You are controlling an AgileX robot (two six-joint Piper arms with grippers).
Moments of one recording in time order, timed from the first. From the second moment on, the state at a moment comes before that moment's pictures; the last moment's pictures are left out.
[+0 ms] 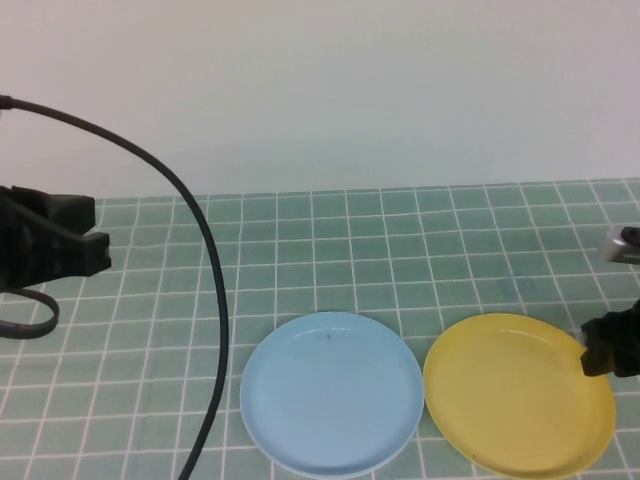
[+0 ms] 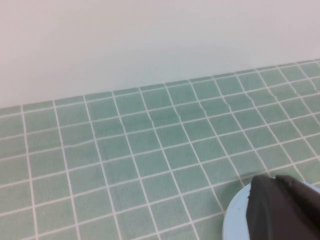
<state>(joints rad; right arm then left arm) 0.01 1.77 -0.91 0.52 0.62 -0.46 -0.25 0.98 -0.88 -0.23 0.47 0.26</state>
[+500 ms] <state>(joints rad) 0.02 1.83 -0.92 0.48 0.63 -0.51 -0.25 1.00 -0.88 -0.24 0.47 0.26</state>
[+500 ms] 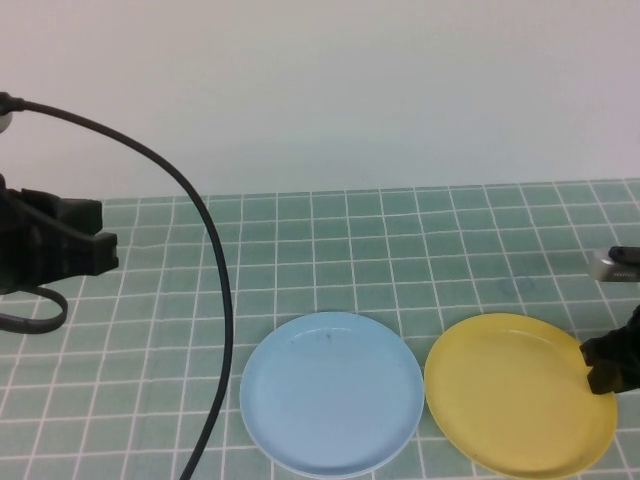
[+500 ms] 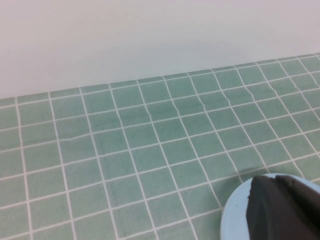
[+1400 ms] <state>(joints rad) 0.02 1.73 -1.24 0.42 0.91 -0.47 -0.25 1.00 -0.88 -0.25 0.47 0.26</state>
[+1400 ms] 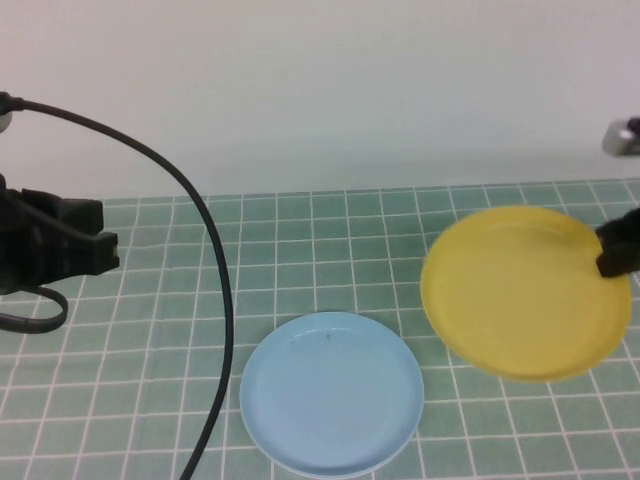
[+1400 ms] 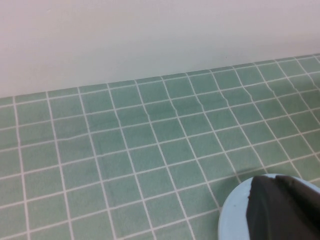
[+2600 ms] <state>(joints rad) 0.49 2.00 -1.34 0.42 0.69 -0.35 -0.25 1.00 -0.88 -0.29 0.47 0.26</state>
